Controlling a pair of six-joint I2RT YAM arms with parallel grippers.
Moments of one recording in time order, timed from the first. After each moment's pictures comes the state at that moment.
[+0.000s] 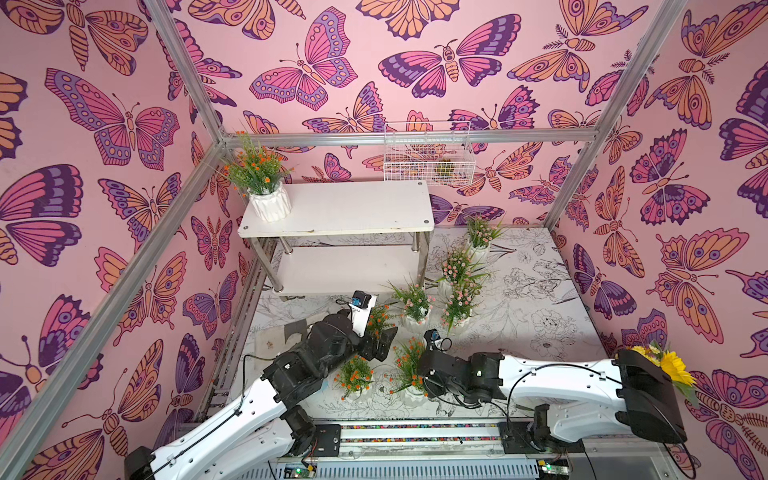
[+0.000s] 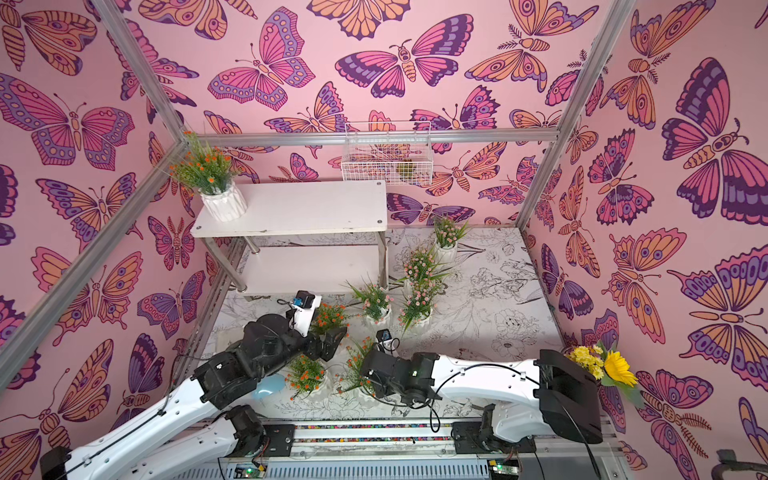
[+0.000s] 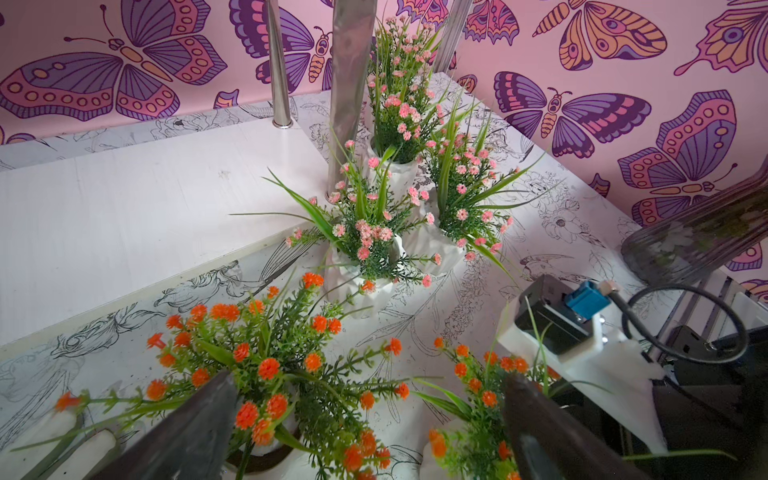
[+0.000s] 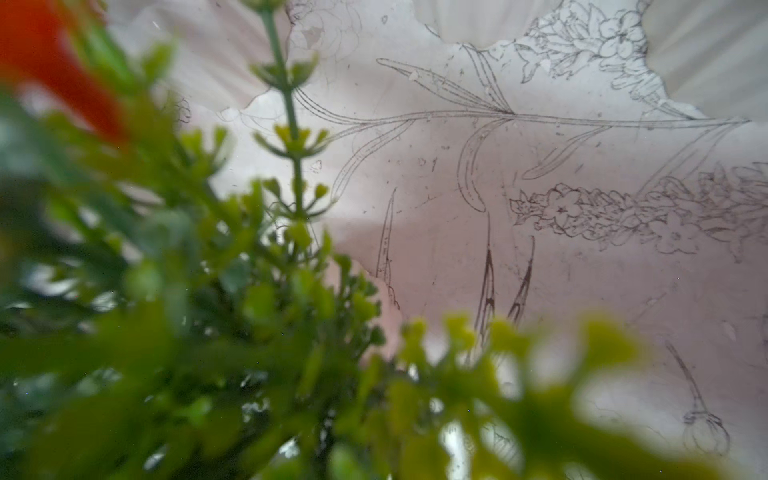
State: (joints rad) left arm -0.82 0.75 0.67 -0.35 -0.11 -0.25; right arm 1.27 1.36 0.81 -0.59 0.26 0.92
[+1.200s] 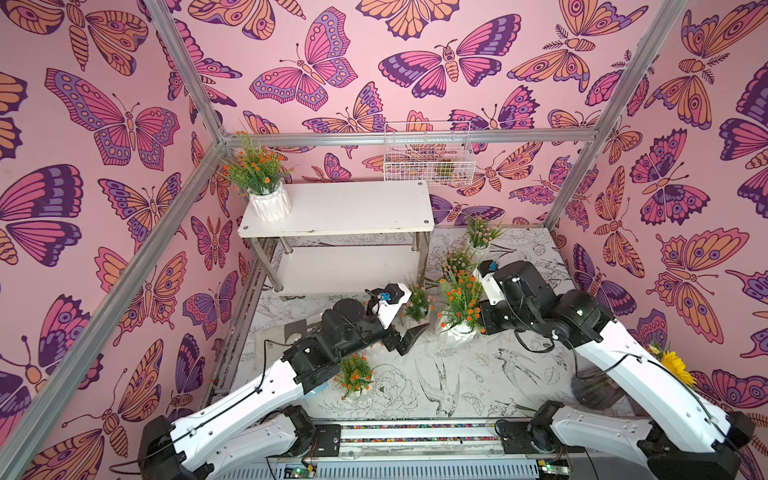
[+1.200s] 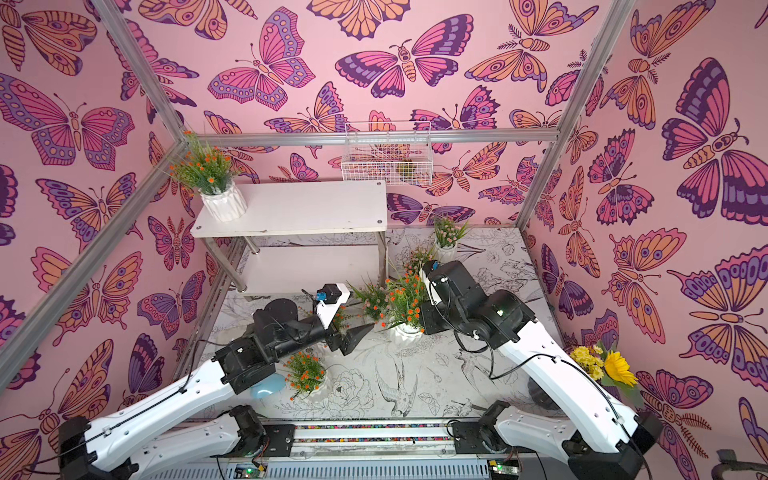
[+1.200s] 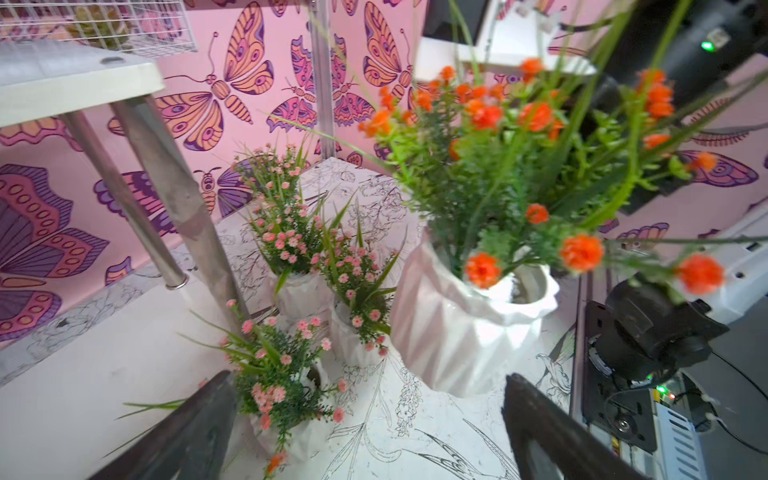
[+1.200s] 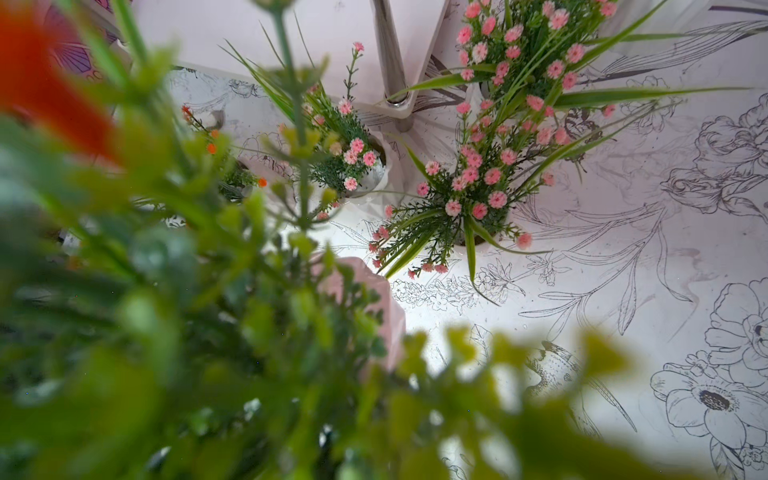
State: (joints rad) left arm -0.88 0.94 0.76 -0.02 0.15 0.03; right arm 0.69 1.12 1.31 -1.11 -0.03 0.41
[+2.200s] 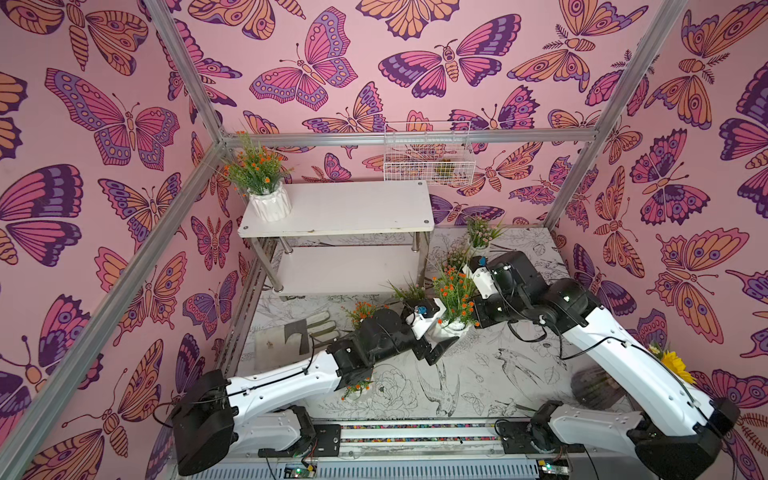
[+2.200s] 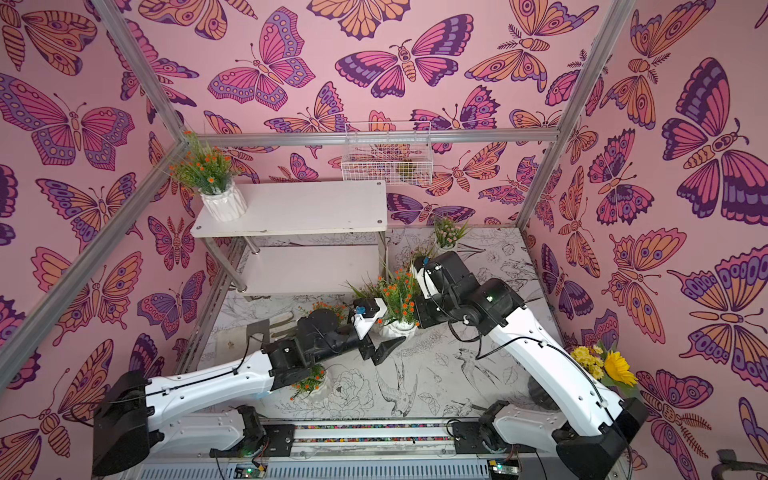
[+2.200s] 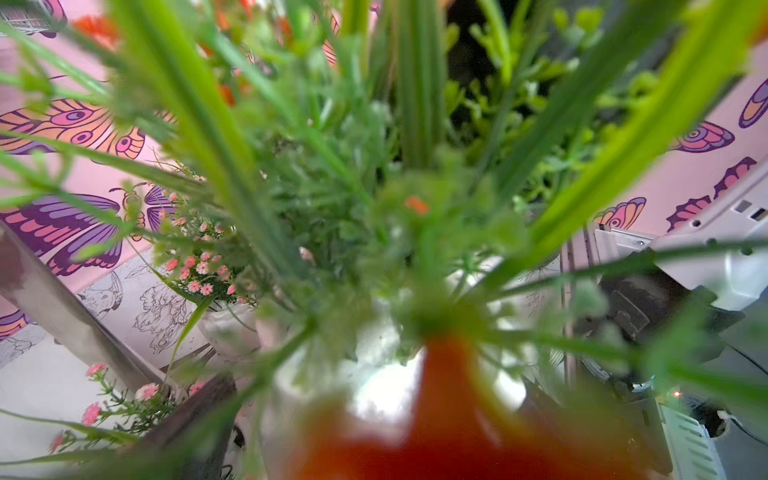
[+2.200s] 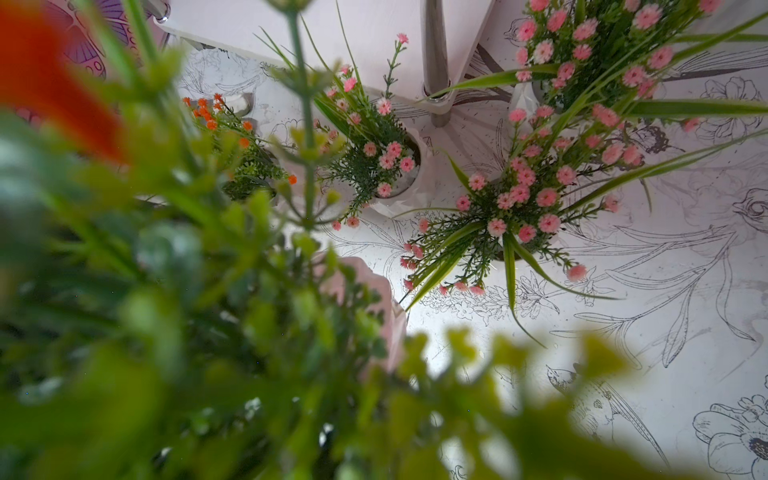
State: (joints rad) left arm -1.02 1.21 0.74 0.28 0.08 0.04; right arm 0.65 1.19 1.35 -1.09 -0.15 0.35
